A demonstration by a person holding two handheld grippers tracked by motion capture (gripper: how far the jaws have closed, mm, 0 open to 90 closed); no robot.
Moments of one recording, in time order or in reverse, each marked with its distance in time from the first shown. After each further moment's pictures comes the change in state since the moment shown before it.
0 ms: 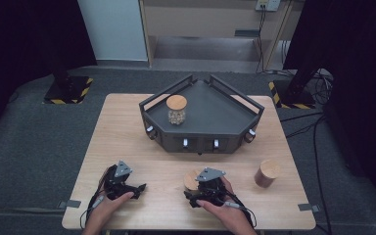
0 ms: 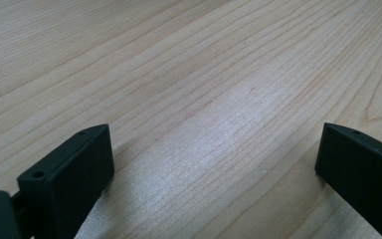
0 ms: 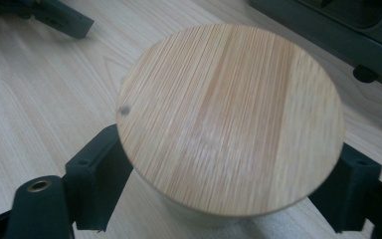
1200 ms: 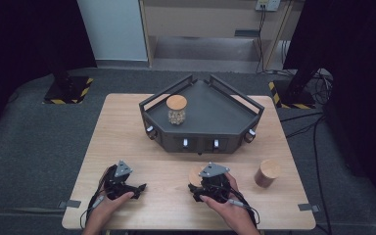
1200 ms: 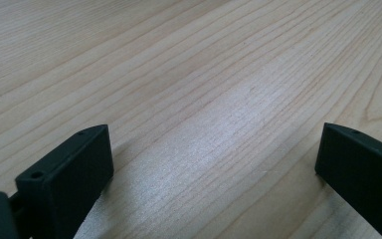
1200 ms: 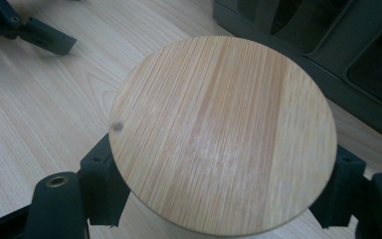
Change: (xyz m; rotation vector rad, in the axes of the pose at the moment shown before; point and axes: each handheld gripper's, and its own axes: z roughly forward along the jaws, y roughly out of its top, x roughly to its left) left arm 0.000 0.000 0.000 0.001 -0.002 -0.001; right arm 0.004 0.014 -0.022 -0.002 -0.074 -0.011
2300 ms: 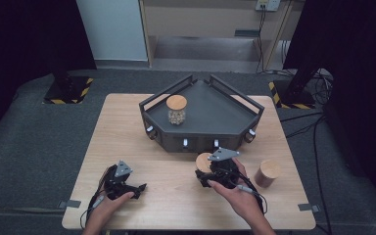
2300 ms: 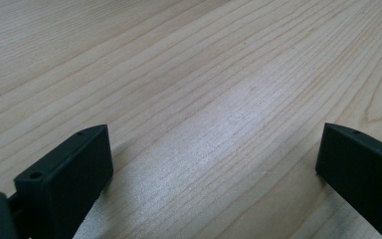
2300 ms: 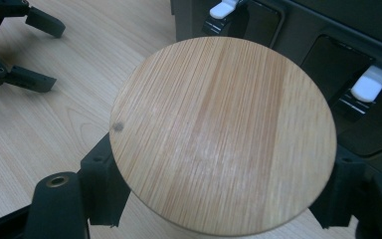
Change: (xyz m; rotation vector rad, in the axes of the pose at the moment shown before) left arm 0.000 0.000 0.000 0.000 0.001 -0.002; right arm -0.028 0.028 -0.022 -0.012 -0.025 0.048
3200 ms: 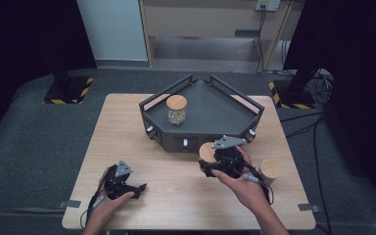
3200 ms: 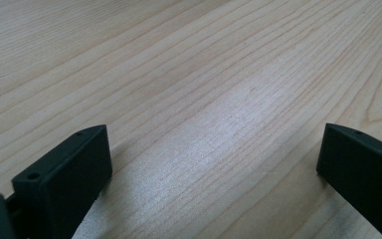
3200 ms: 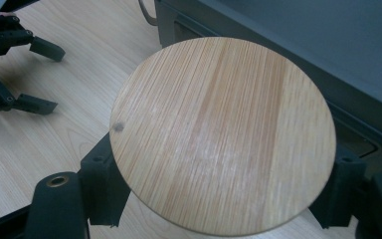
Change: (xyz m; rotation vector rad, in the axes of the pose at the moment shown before) left arm 0.000 0.001 0.000 0.003 -0.001 0.000; right arm -0.012 0.032 -0.024 -0.005 -0.013 -0.005
